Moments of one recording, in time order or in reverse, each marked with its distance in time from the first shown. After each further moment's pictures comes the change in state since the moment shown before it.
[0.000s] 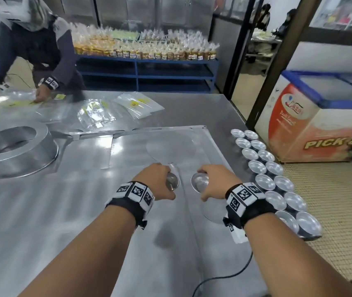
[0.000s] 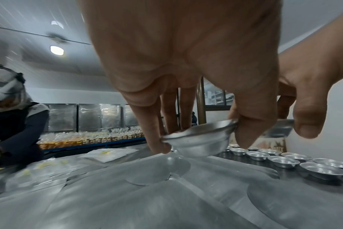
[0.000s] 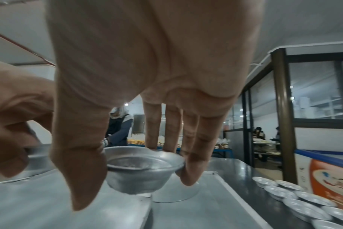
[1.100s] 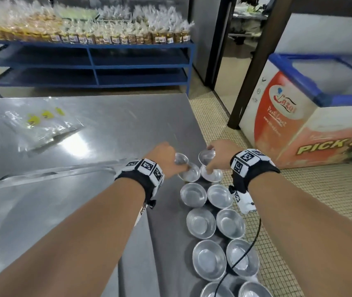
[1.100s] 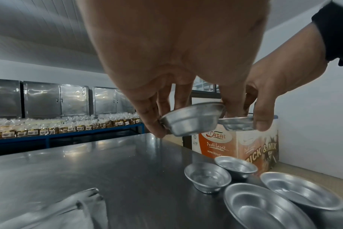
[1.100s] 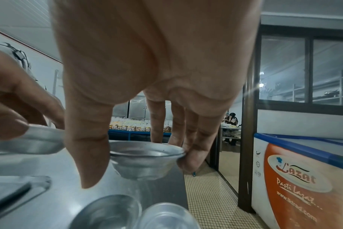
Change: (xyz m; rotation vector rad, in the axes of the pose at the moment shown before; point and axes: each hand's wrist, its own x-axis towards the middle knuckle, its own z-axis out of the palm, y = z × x) left_hand 0.512 0.206 0.019 -0.163 0.063 0.056; right_hand 0.385 0.347 -0.176 -0.015 0.009 0.144
